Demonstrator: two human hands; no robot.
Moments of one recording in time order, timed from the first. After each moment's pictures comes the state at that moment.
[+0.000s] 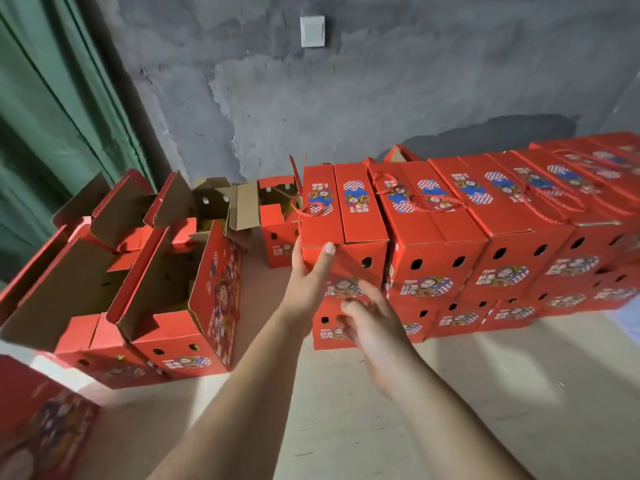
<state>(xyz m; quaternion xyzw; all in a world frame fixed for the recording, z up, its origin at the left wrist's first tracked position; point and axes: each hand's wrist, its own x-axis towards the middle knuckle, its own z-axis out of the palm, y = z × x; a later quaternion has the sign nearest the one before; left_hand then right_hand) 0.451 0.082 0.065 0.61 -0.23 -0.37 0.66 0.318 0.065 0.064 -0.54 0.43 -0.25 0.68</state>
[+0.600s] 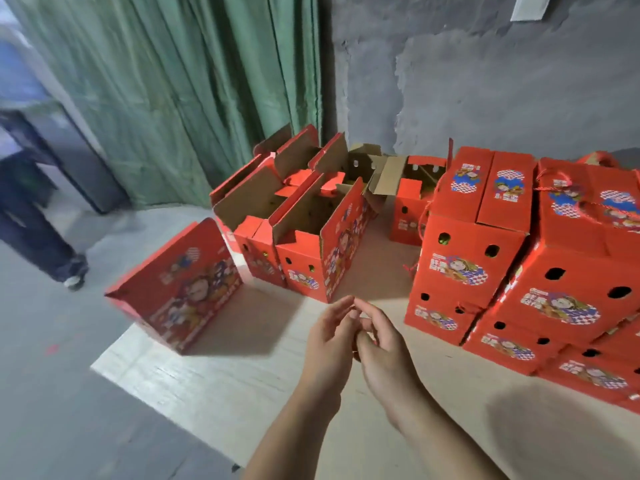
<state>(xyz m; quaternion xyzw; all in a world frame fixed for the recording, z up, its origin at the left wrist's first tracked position) 0.344 0.254 0.034 0.68 0.01 -0.19 0.71 0.303 0.169 0.021 -0.69 0.20 -0.07 0.69</state>
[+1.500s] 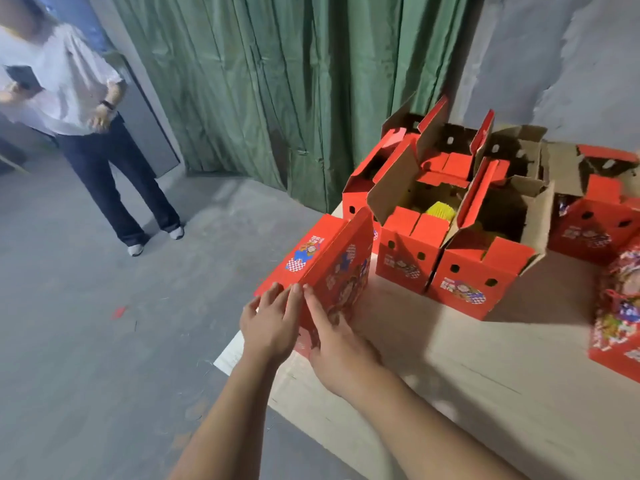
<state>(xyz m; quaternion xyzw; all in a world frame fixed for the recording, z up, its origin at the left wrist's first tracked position) 0.618 0.646 -0.039 0.95 -0.01 -0.09 0.30 0.548 0.512 -0.020 -0.95 0.00 0.10 0.31</state>
